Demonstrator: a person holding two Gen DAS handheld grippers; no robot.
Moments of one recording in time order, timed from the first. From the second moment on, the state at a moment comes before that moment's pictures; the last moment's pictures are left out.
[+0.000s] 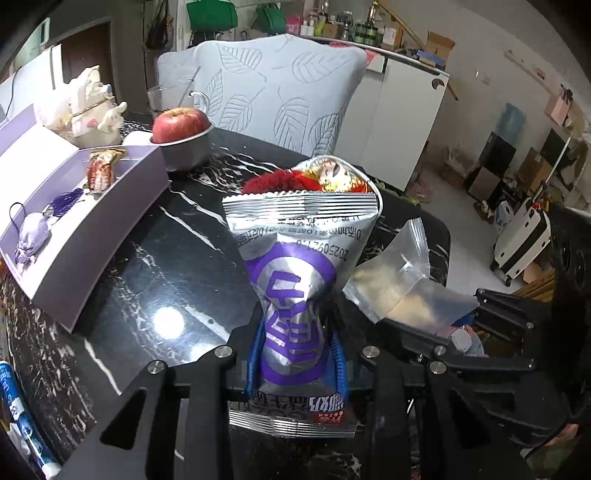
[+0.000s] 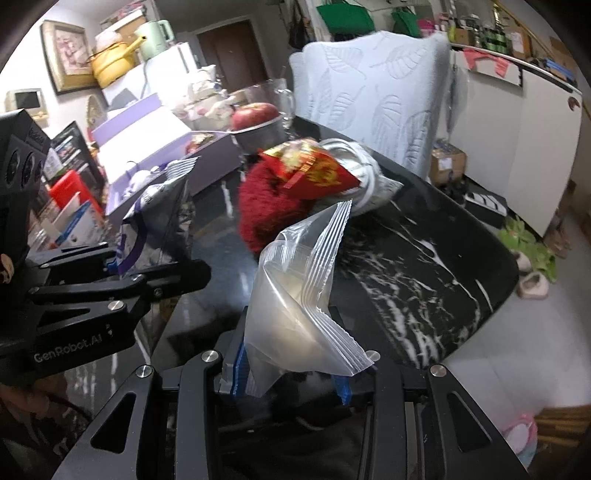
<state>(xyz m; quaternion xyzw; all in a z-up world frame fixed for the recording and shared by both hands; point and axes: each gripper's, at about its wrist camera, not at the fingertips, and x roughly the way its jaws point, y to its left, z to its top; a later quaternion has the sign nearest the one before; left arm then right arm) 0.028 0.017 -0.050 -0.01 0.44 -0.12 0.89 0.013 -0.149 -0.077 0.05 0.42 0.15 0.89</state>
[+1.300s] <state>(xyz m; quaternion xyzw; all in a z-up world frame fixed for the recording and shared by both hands) -0.015 0.099 0.128 0.01 0.21 0.02 0.98 0.071 -0.059 0.086 -0.04 0.25 0.35 0.90</state>
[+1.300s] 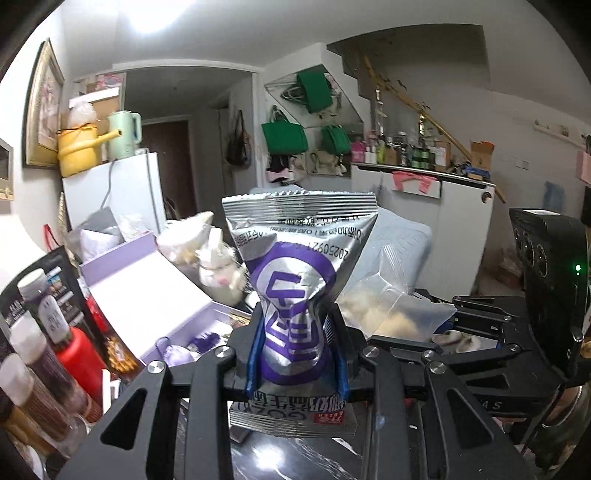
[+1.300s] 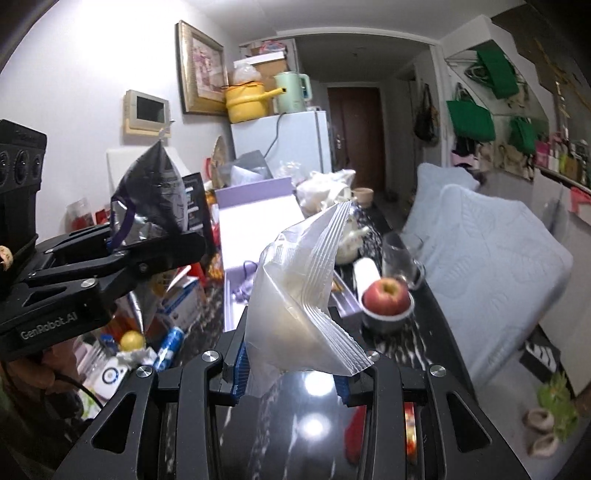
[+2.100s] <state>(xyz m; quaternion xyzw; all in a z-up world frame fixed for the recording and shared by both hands) 0.056 0.183 0.136 0.00 0.23 0.11 0.97 0.169 0.021 0.102 -0.06 0.25 0.39 0.88</state>
